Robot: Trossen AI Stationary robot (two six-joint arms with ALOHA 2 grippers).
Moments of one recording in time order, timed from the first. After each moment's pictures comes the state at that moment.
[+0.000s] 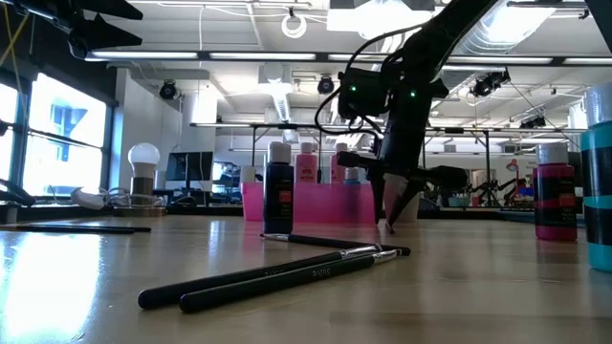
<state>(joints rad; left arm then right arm) 0.18 0.17 0.64 -0.56 -0.30 -0.27 -0.27 1.85 1.08 -0.52 0.15 1.44</state>
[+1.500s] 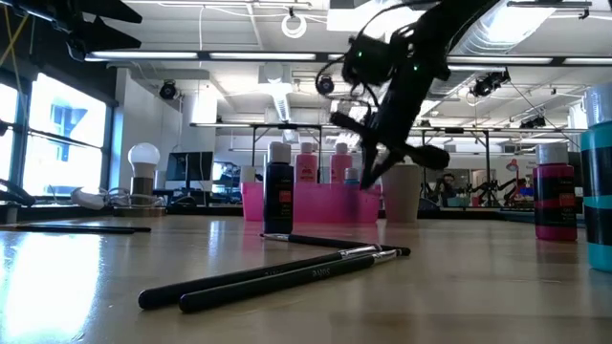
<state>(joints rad) 0.18 0.17 0.64 -0.58 -0.30 -0.27 -0.28 1.72 1.08 -0.41 0.08 1.28</state>
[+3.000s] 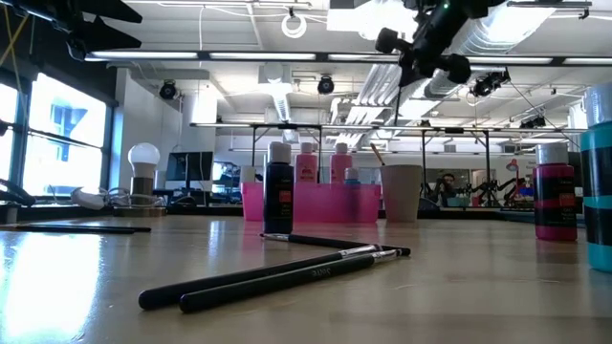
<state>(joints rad) 0.18 0.17 0.64 -0.58 -0.30 -0.27 -0.46 1.28 1.08 -0.27 0.81 0.78</state>
